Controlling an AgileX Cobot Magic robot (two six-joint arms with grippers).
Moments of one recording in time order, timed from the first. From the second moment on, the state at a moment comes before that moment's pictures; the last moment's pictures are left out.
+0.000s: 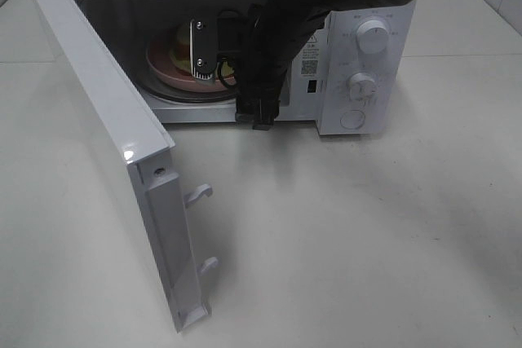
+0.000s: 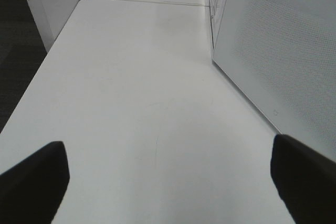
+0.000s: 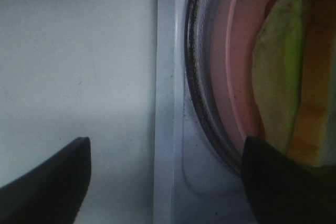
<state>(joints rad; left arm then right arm) 0.02 0.00 -0.50 0.00 1.04 -0.07 0.59 2.14 -1.62 -0.04 0.48 -1.05</state>
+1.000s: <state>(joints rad) 0.02 0.00 -0.50 0.00 1.04 -0.07 0.59 1.84 -1.18 -0.12 0.25 -1.00</state>
